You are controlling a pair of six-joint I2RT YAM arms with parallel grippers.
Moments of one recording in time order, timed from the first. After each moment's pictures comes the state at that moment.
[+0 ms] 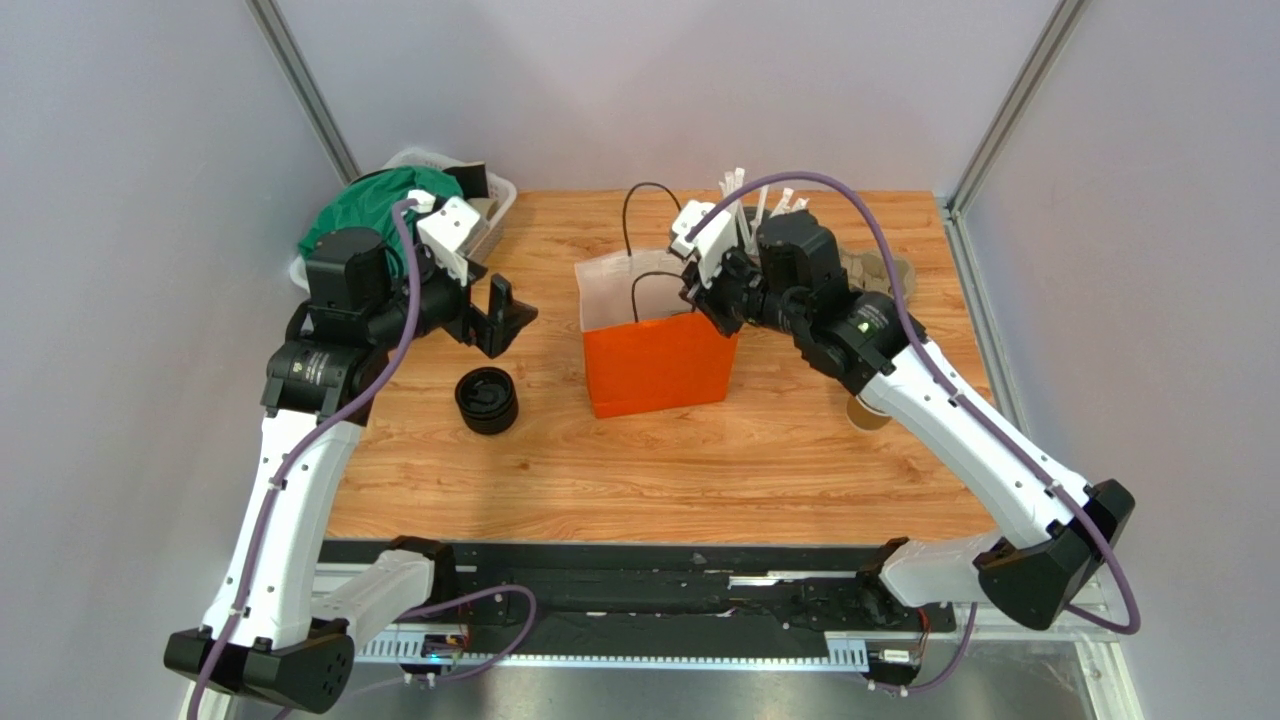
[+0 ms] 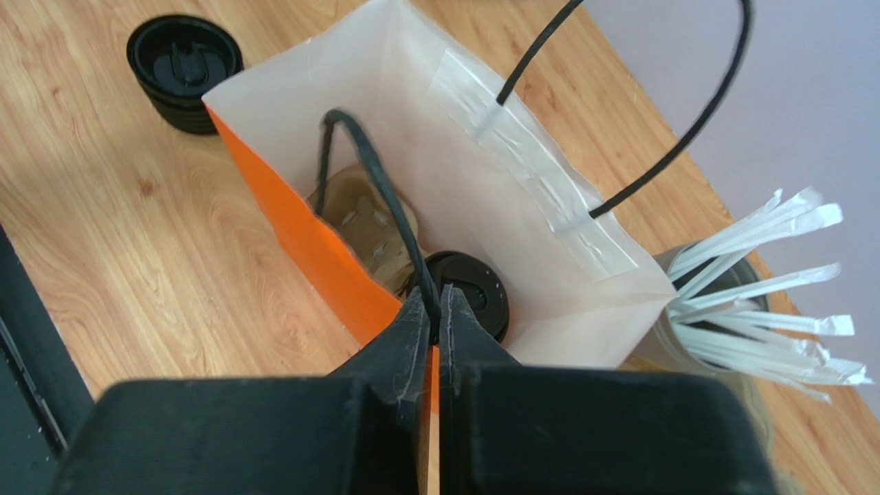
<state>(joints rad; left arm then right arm) -0.17 1.00 1.32 -0.67 0.53 0.21 0.69 1.33 1.46 -0.52 -0.18 -0.33</state>
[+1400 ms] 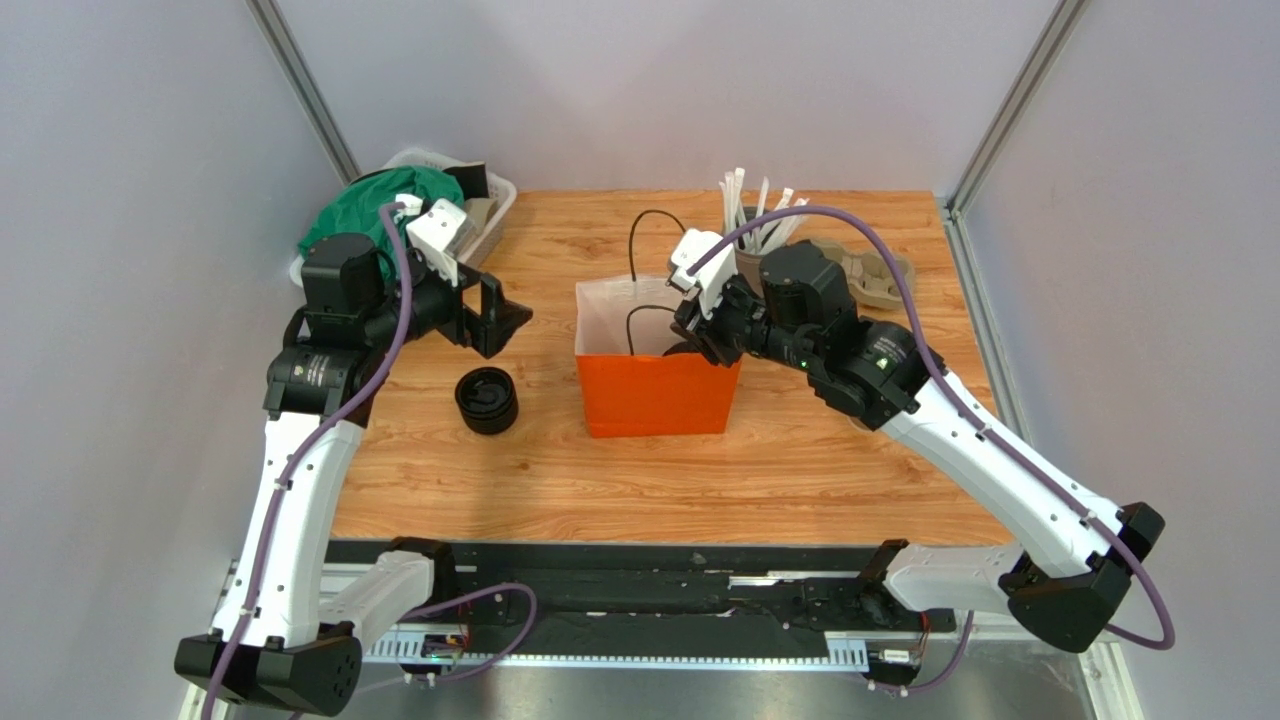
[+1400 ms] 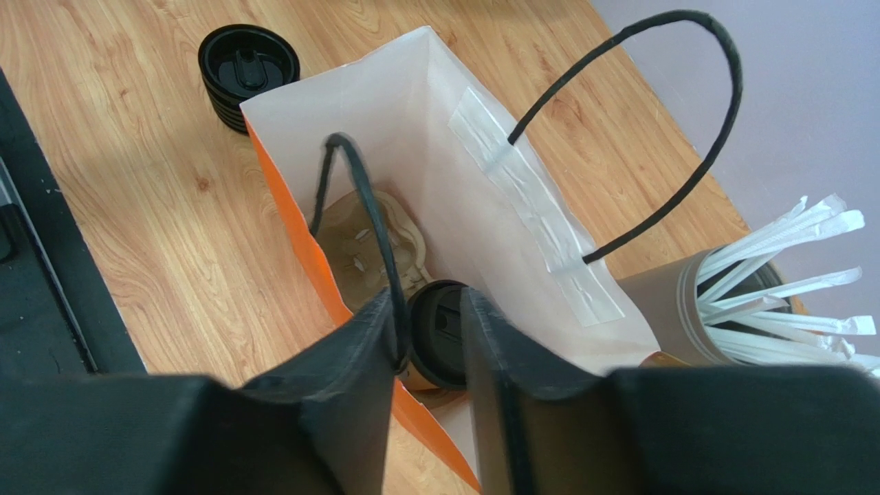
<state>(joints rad) -0.11 0.99 1.26 -0.63 0.58 0.16 0.82 1.22 1.39 -0.55 -0.09 -0.29</state>
